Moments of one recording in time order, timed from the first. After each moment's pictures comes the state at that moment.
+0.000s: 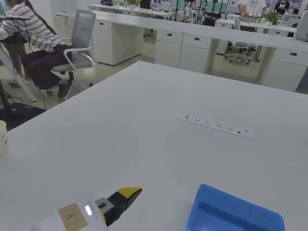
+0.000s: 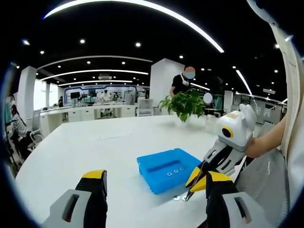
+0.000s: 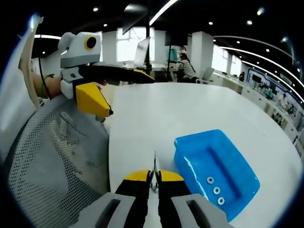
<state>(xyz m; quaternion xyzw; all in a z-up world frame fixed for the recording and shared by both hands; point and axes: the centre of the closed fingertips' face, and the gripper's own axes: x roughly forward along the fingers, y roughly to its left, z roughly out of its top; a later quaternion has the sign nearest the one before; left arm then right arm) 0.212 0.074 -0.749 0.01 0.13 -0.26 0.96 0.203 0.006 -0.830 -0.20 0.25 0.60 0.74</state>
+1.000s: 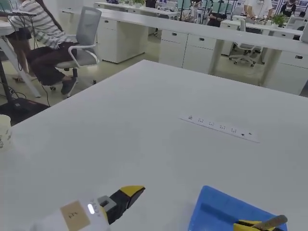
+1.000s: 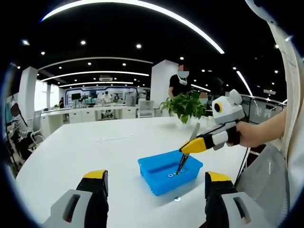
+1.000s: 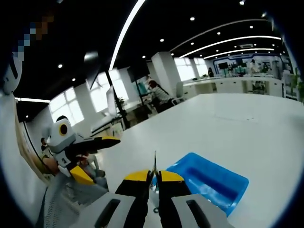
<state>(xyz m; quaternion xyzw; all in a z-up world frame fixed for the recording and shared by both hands) 0.212 0.076 -0.746 0.01 0.12 -0.26 0.96 0.259 -0.001 -0.751 0.05 0.23 0.54 0.81</state>
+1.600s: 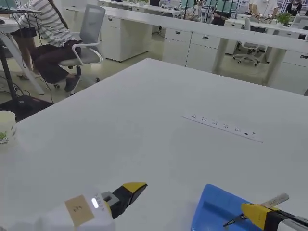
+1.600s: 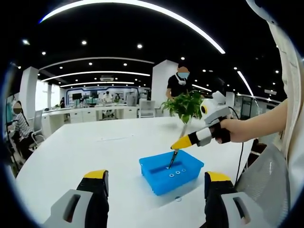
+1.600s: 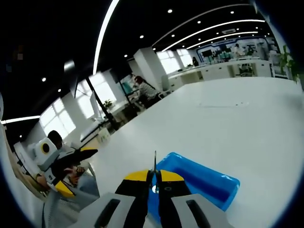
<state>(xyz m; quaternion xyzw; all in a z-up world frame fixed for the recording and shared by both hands) 0.213 0.079 -0.747 0.01 0.12 -0.25 0.96 0.306 -0.005 -0.773 0.09 0.29 0.49 0.82</state>
